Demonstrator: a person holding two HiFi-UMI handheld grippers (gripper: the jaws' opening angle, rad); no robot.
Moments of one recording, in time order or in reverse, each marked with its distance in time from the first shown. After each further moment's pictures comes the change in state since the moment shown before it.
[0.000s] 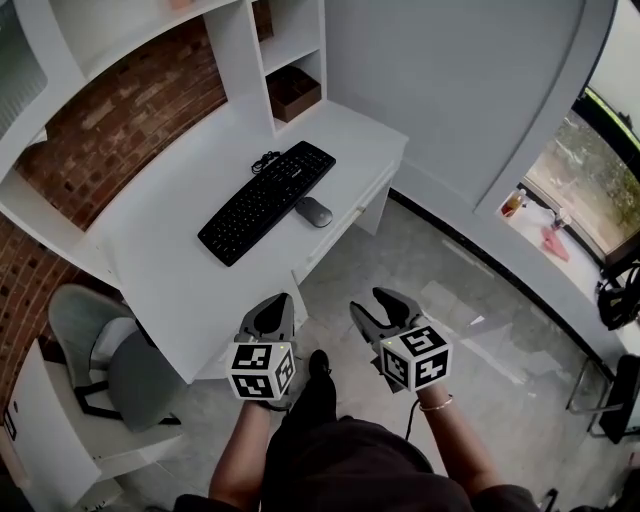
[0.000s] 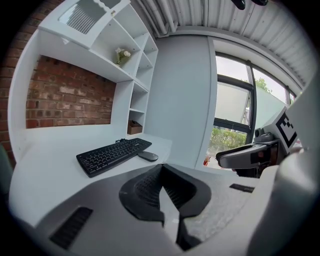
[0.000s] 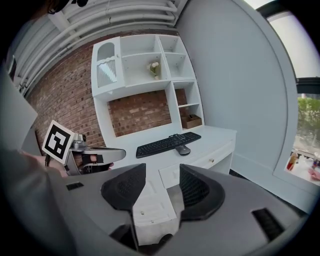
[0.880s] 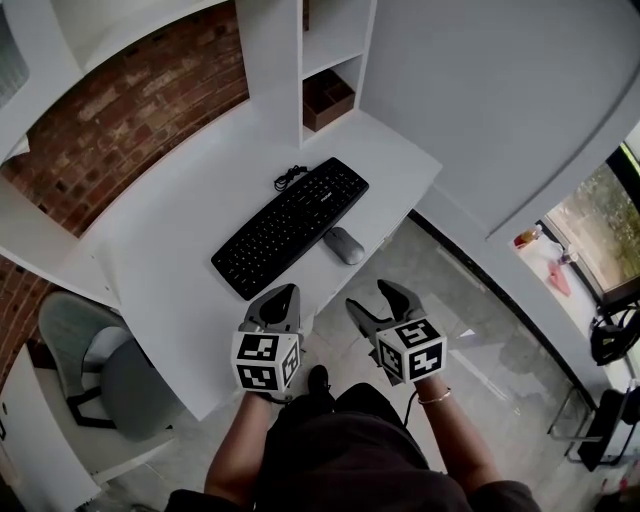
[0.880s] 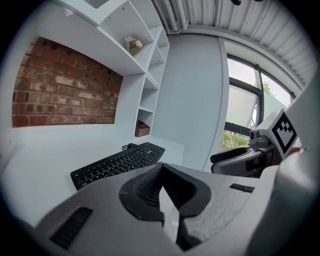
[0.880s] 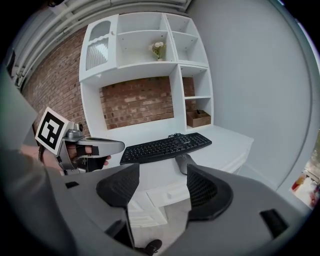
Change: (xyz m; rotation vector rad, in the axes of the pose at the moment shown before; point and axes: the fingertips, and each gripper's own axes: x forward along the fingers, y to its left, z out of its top) left arm 0.086 0.101 0.043 -0.041 0.001 -0.005; right arm 0.143 -0.018 0.052 -0.093 0.102 -0.002
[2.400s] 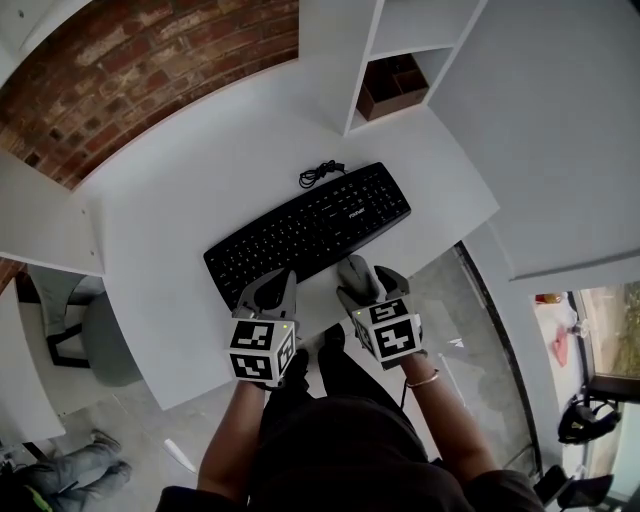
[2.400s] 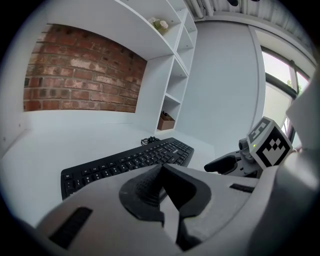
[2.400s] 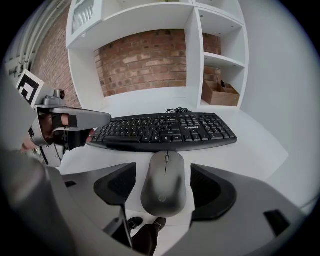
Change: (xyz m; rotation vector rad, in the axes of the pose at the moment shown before) left arm 0.104 0.075 0.002 -0.162 0.069 0.236; right arm 0.164 -0.072 -0.007 -0.201 0.353 0.141
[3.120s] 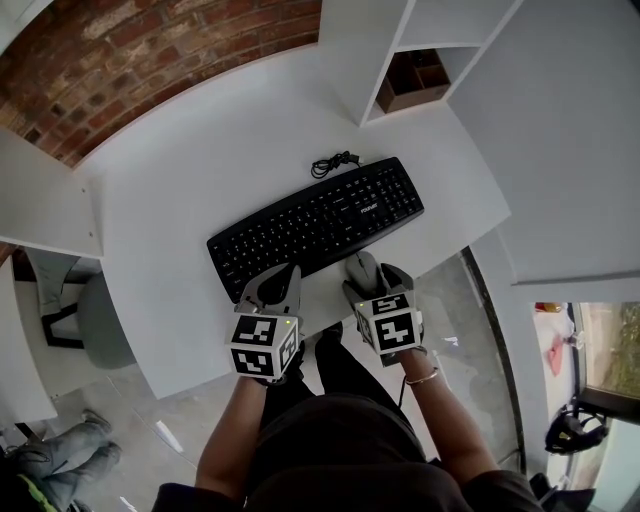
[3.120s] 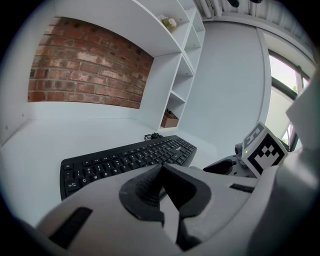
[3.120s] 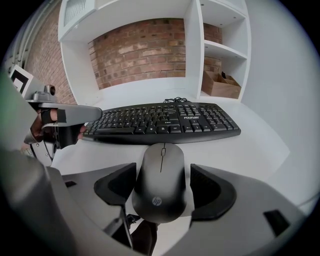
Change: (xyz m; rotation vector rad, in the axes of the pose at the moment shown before) left arm 0.005 0.009 -0.013 -0.065 0.022 0.016; right arm 0.023 -0.006 -0.014 0.012 0.083 -0.020
